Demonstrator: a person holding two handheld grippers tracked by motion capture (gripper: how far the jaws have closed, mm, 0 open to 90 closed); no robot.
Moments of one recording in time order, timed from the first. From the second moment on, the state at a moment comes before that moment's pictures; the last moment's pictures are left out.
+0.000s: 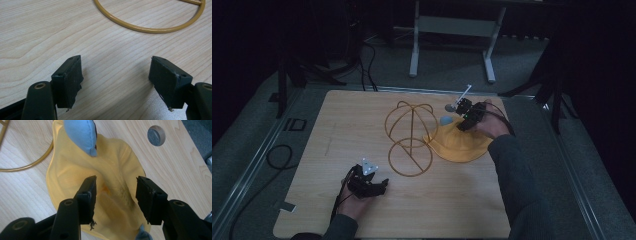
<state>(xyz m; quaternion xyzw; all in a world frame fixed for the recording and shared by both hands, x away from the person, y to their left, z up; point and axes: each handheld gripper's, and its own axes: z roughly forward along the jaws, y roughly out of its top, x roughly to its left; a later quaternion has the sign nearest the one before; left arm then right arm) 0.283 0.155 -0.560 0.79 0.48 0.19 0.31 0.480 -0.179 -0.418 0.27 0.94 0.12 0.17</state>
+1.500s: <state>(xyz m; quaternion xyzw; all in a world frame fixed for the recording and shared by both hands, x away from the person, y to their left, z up) 0.283 0.154 -0.560 0.79 0.48 0.19 0.31 0.466 -0.195 -0.404 0.29 0.93 0.14 0.18</state>
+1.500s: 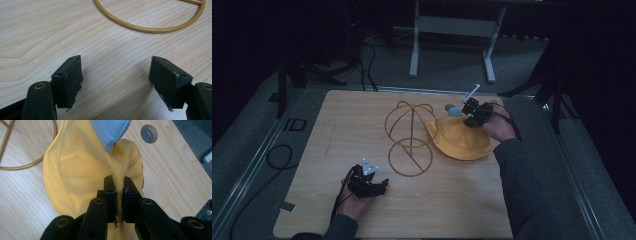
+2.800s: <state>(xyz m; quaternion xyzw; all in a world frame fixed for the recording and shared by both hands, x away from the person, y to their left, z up) 0.283 0.154 -0.560 0.79 0.48 0.19 0.31 0.451 -0.226 -0.353 0.32 0.90 0.22 0.21</state>
